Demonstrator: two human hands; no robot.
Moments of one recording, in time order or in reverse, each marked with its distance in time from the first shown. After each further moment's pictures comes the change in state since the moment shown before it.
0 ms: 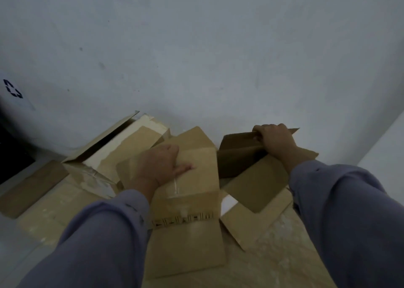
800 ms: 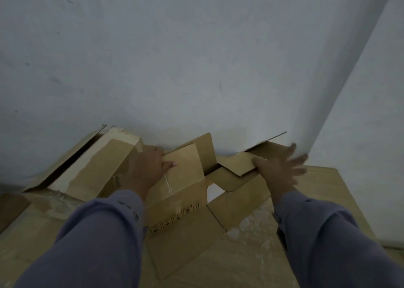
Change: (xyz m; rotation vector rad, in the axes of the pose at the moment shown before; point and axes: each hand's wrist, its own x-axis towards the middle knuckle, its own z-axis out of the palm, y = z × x) left_hand 0.029 0.018 0.007 -0.080 -0.172 -0.069; right_hand -0.108 -0.013 0.026 0.723 0.162 1.340
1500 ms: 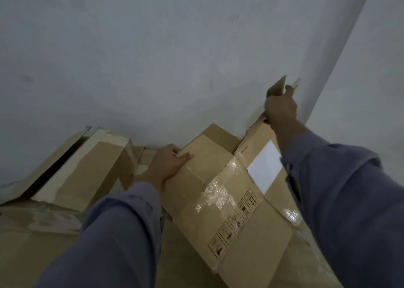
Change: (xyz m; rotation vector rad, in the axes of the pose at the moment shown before) left_hand 0.026 0.035 0.016 -0.784 -0.195 -0.194; right_hand 0.013 -0.126 -0.077 0.313 0.006 -0.186
